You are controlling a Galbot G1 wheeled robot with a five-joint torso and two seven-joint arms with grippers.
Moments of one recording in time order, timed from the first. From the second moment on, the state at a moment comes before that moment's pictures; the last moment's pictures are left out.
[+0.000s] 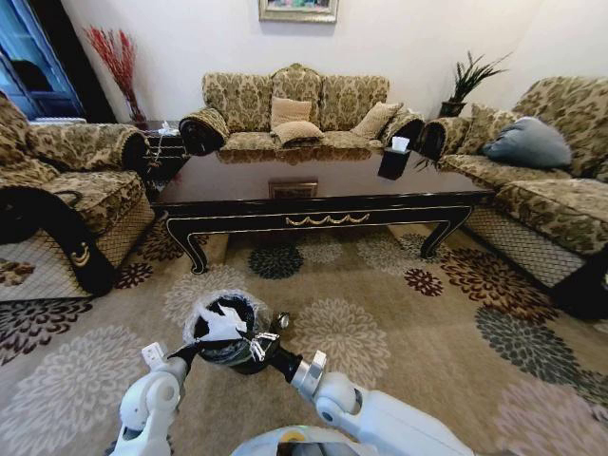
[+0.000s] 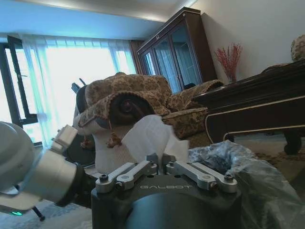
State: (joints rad) left arm 1.51 -1.45 -0.76 -2.09 -0.72 0.72 -0.33; right arm -0.91 1.02 -0.56 1.79 0.63 0.33 -0.05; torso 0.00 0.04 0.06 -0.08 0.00
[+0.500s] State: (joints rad) left arm 1.52 -1.44 -0.77 -2.11 -0.72 0.72 -0.33; right arm -0.92 1.02 -0.55 1.79 0.61 0.32 -0.04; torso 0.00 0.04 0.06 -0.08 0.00
